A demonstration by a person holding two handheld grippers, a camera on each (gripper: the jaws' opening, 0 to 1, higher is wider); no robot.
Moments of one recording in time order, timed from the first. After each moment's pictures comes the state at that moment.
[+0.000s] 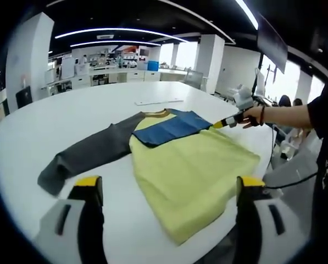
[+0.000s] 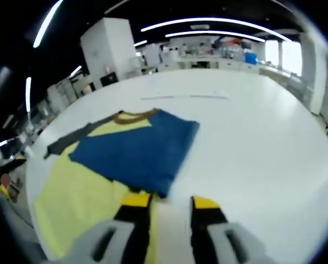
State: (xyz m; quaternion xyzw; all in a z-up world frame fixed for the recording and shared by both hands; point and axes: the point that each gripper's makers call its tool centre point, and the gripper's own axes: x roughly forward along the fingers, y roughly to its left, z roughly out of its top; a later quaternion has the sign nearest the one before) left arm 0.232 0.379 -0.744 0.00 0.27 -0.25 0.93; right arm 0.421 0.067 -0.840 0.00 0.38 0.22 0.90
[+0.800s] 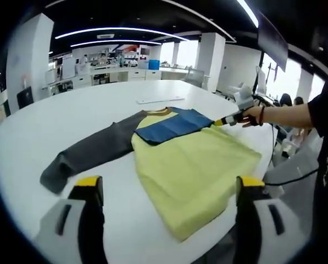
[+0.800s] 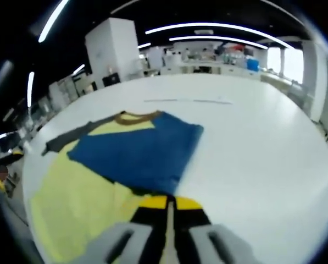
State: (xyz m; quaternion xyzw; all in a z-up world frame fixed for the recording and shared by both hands) left arm 0.230 0.384 -0.746 0.00 0.27 -0.25 0.93; right arm 0.427 0.065 -0.838 -0.01 0.36 0.22 0.91
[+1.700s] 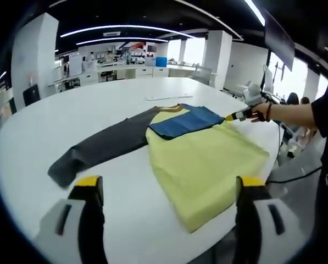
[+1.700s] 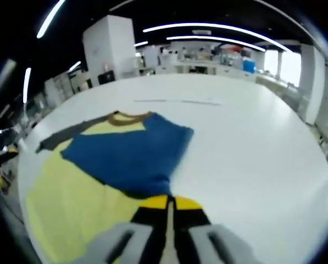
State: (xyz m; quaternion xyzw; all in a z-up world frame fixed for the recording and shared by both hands) left arm 0.226 0.405 -0.749 0.01 0.28 -0.21 0.94; right arm 0.432 0.038 -0.838 -0.03 0.37 0.20 0.91
